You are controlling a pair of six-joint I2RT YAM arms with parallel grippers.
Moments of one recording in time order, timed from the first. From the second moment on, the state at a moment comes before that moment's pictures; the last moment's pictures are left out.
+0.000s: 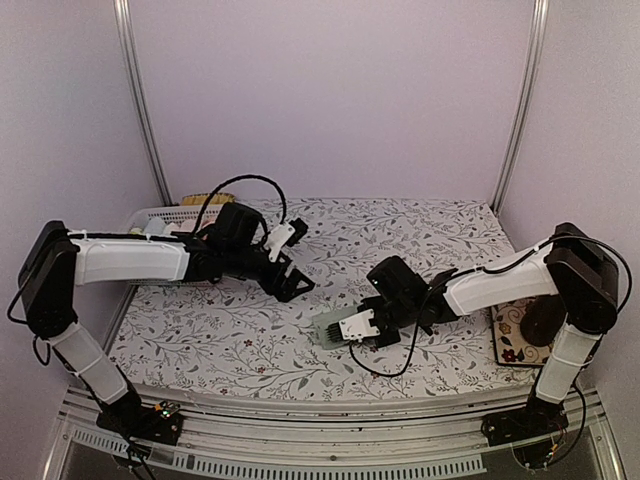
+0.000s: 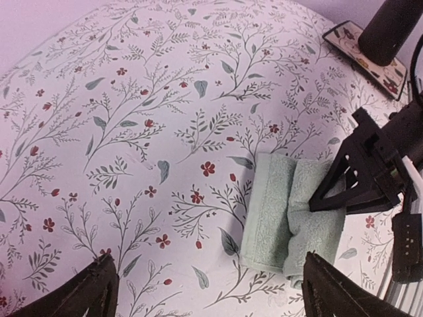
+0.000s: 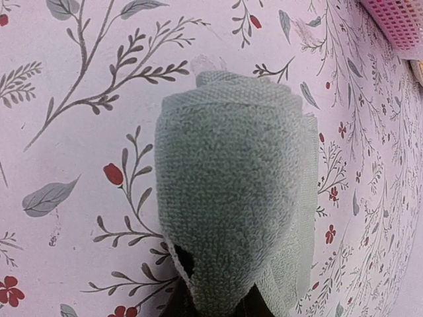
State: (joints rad) left arm -0.71 1.62 1.02 -0.08 0.26 0.07; right arm 0.93 1.78 0.94 -0.07 -0.11 -1.02
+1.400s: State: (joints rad) left arm -0.66 2.10 1.01 0.43 1.05 -0.48; right arm 0.93 1.75 0.88 -0.03 -0.09 -1.11
